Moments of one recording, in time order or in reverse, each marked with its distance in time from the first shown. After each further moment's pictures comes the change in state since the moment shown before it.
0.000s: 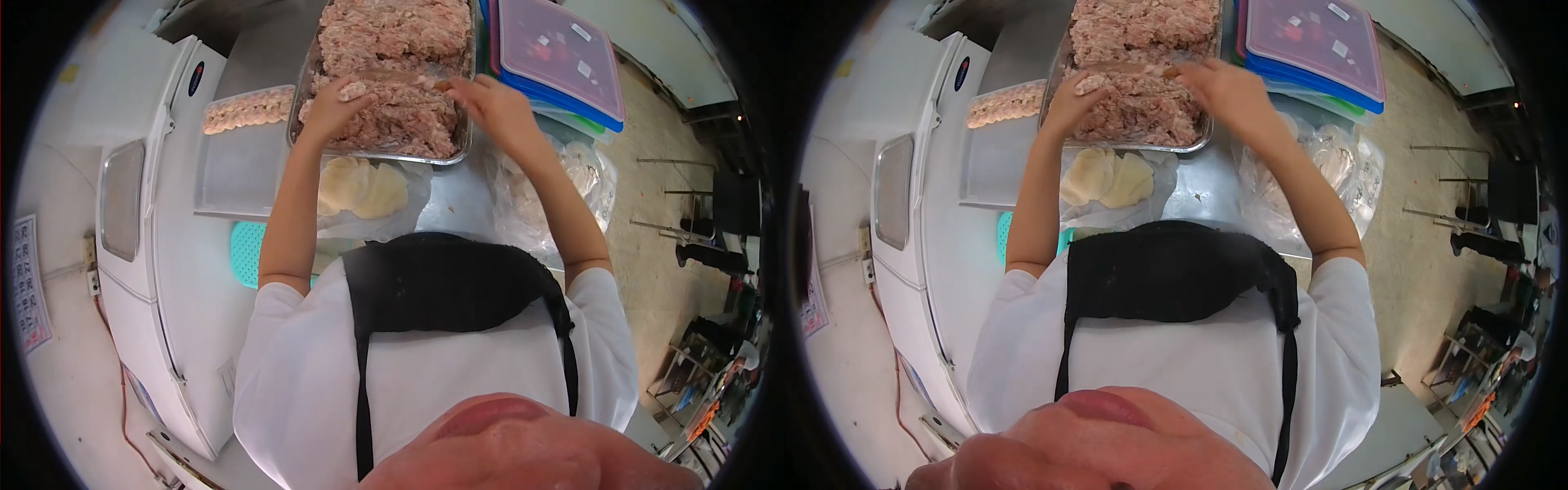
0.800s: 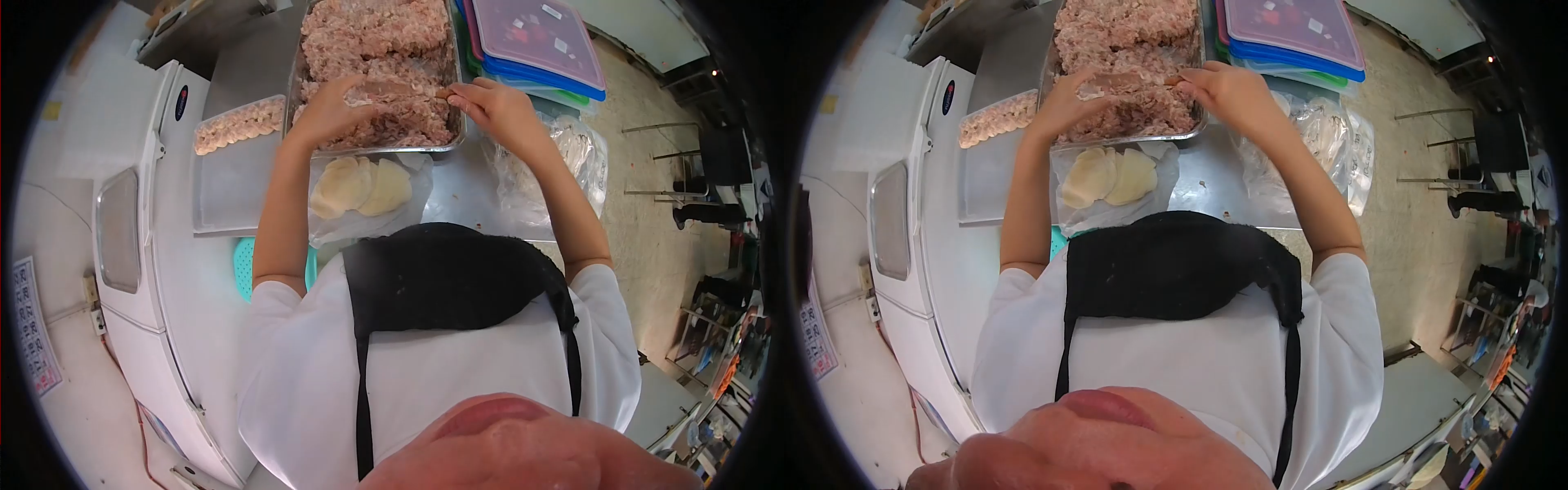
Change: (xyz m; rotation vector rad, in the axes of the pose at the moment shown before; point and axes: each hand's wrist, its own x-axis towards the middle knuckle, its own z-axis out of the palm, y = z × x) left_hand -0.020 0.029 -0.017 0.344 -0.106 0.486; right_hand -0.022 -0.028 -0.021 0.238 -0.074 0.120
